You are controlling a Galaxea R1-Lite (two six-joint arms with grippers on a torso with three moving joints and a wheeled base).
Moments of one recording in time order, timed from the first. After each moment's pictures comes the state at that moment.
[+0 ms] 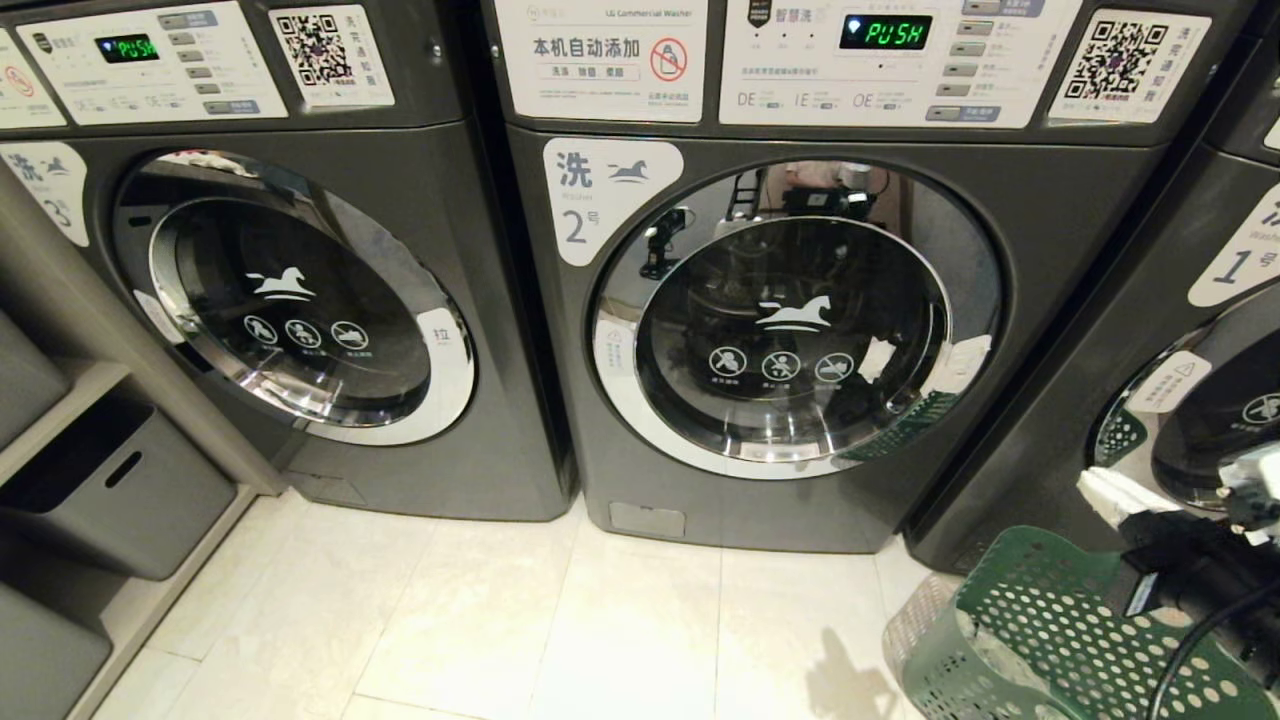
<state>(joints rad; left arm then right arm) 0.00 0.00 -0.04 0.12 0.00 0.03 0.07 1.48 0.00 -1.52 0.03 -0.24</state>
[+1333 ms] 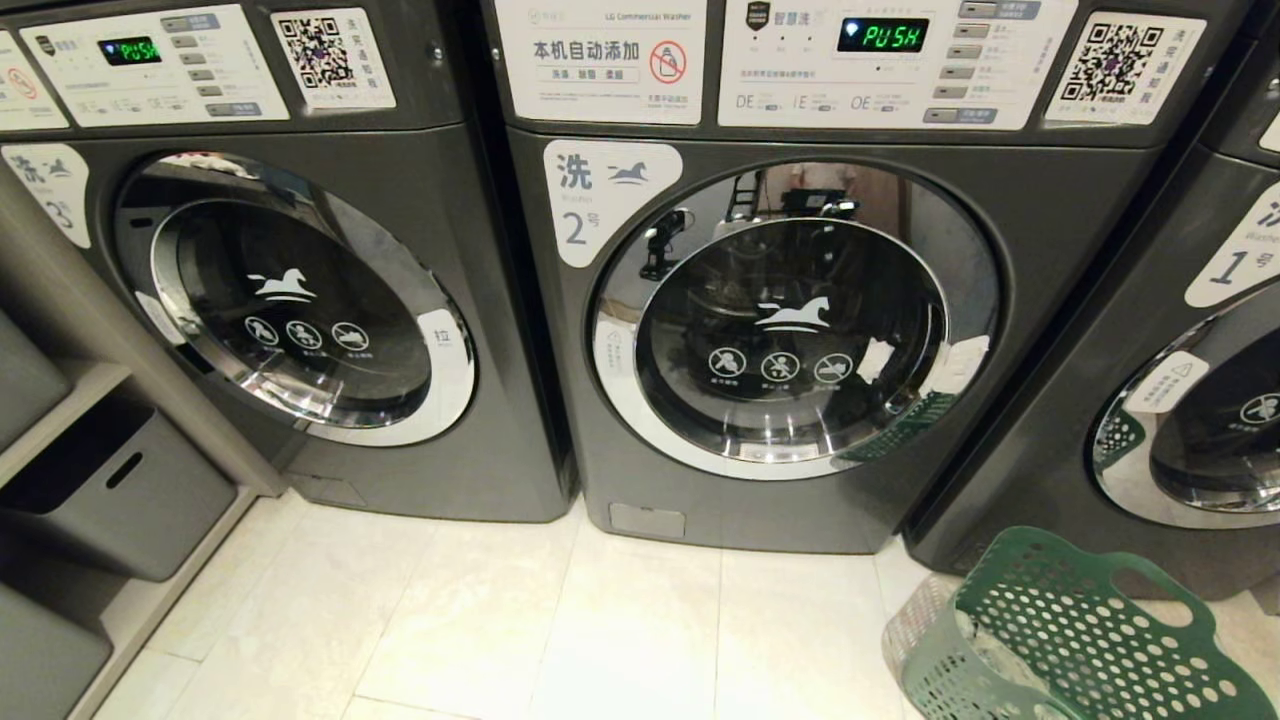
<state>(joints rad) 0.00 0.00 -0.04 0.11 0.00 0.03 0.00 0.02 -0.01 0.00 0.05 -0.13</state>
